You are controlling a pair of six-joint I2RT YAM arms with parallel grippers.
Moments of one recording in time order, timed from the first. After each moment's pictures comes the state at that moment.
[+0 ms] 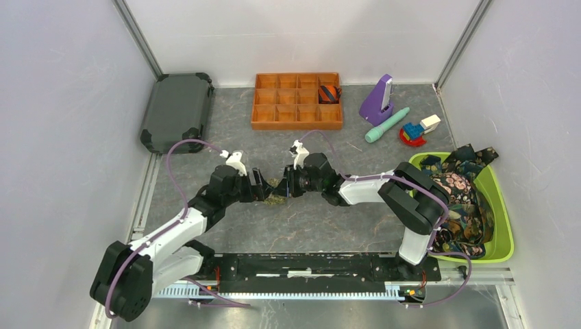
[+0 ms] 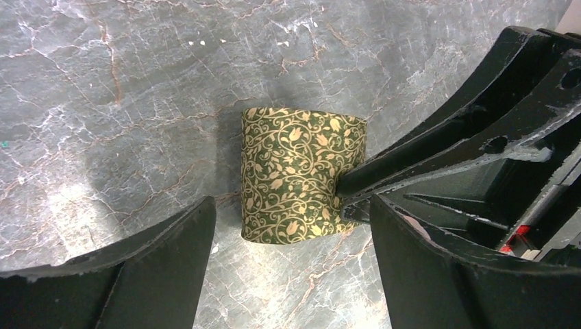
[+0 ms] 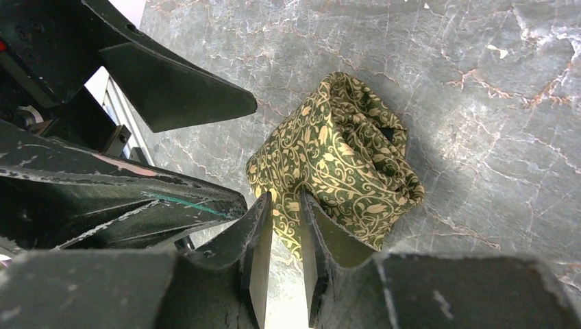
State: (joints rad) left arm -0.47 0.99 0.38 0.04 0.12 -0.52; right arm 0.85 1.80 0.82 0.50 -0.32 0.70
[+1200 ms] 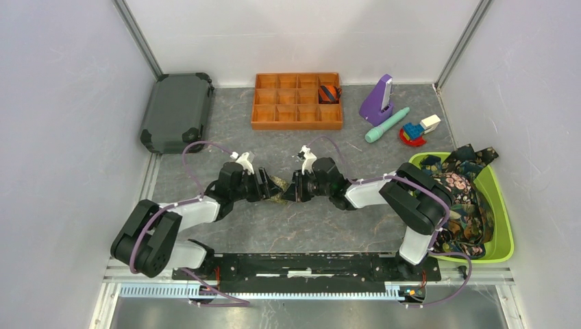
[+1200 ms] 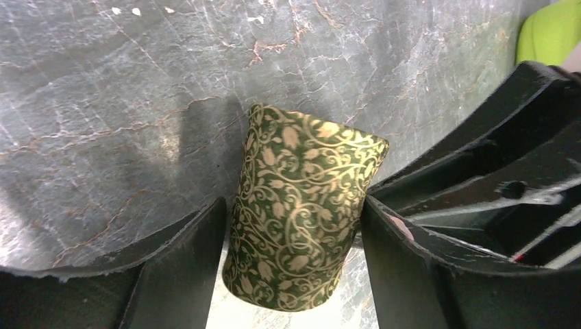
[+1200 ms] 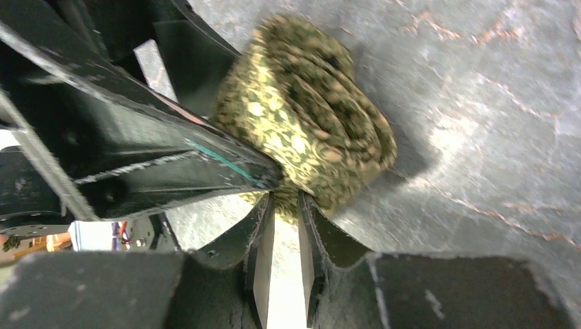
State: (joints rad) left arm -0.43 1.32 0.36 0.33 0.32 -0.63; right arm 0.81 1.78 0.72 0.57 -0.36 0.68
